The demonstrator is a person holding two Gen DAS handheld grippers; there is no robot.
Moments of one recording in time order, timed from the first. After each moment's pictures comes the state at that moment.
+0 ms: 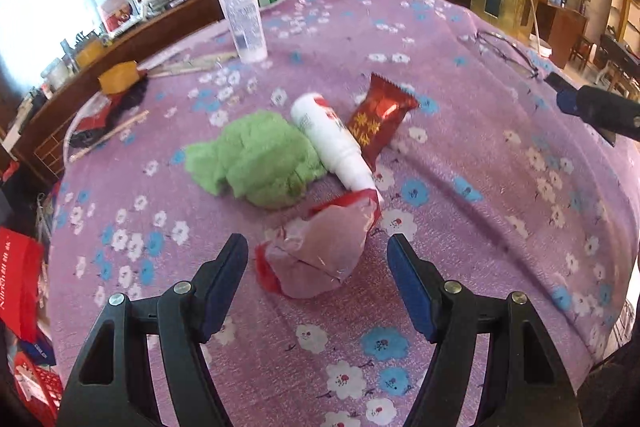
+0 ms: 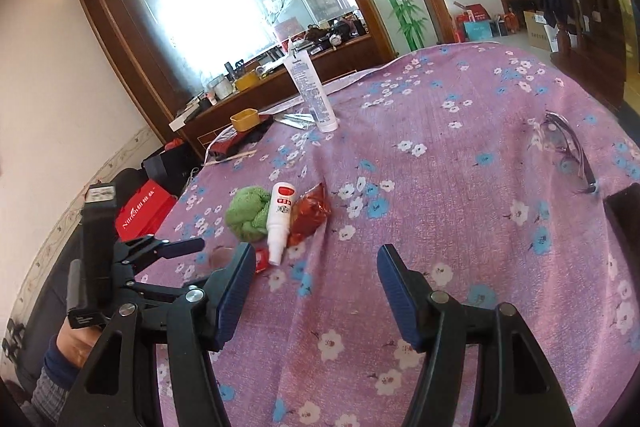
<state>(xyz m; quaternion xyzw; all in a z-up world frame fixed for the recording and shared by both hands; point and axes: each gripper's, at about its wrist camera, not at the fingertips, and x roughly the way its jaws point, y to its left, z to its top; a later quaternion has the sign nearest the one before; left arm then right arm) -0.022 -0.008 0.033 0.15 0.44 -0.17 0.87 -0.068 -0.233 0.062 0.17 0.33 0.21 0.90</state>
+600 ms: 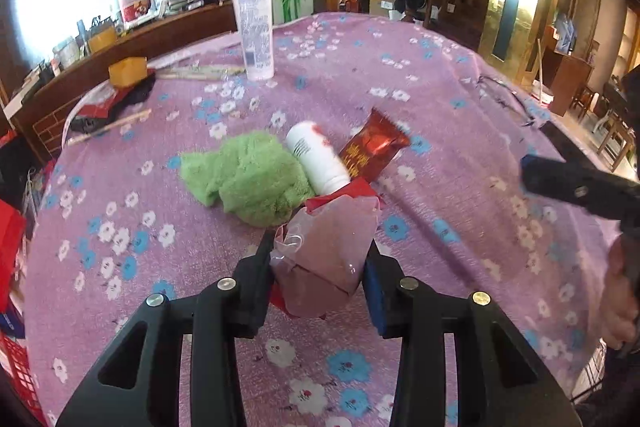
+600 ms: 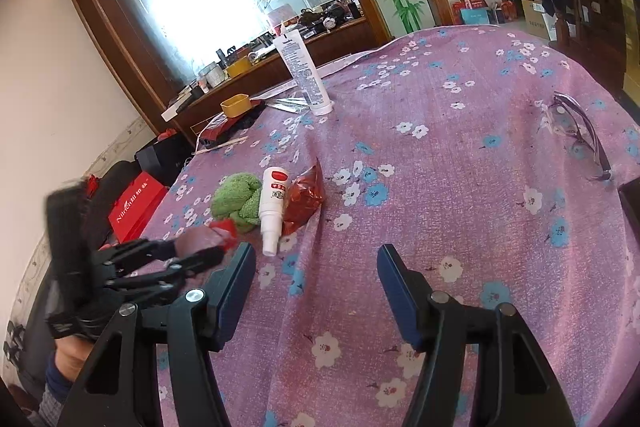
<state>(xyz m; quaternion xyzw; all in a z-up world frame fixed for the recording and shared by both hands) -0.030 -0.009 0.054 0.09 0.40 -0.17 0.90 -0.049 -0.225 0.043 0.18 0.36 0.20 0.90</state>
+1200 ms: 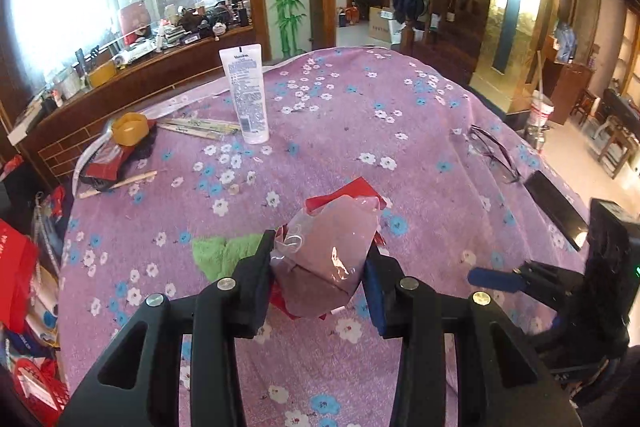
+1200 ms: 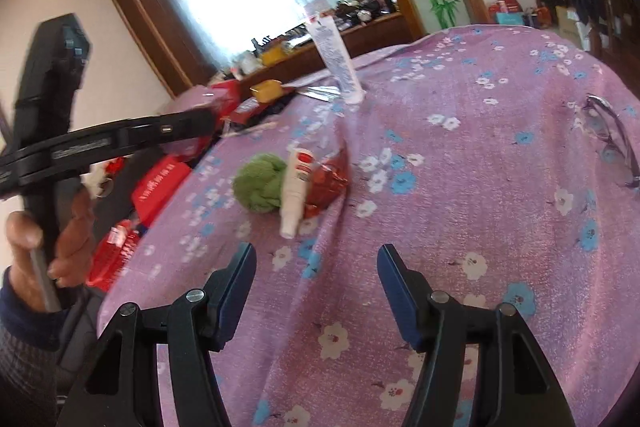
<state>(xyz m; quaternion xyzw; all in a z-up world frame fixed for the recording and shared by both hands) 0.011 -0.044 0.131 0.09 0.40 -0.15 0.90 -0.052 -0.226 0.030 0.16 0.34 0.27 0.89</state>
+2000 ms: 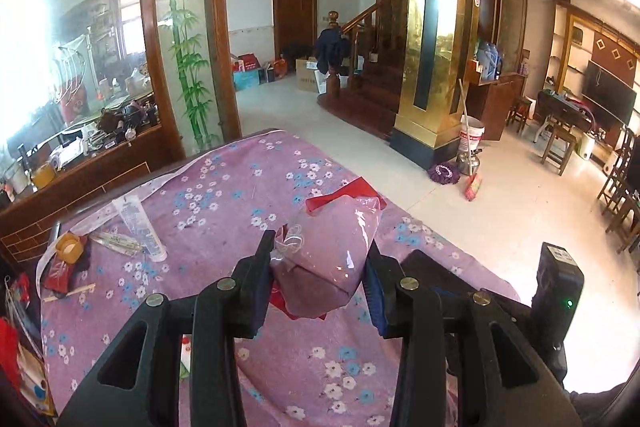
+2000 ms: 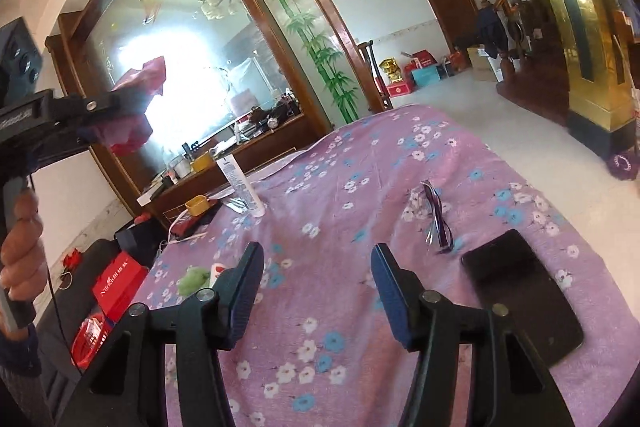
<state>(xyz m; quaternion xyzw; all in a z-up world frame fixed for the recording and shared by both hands) -0.035 -0.181 0.247 0.09 0.31 -0.28 0.90 -0.107 -0.367 0.103 0.22 0.25 0.11 0.94</state>
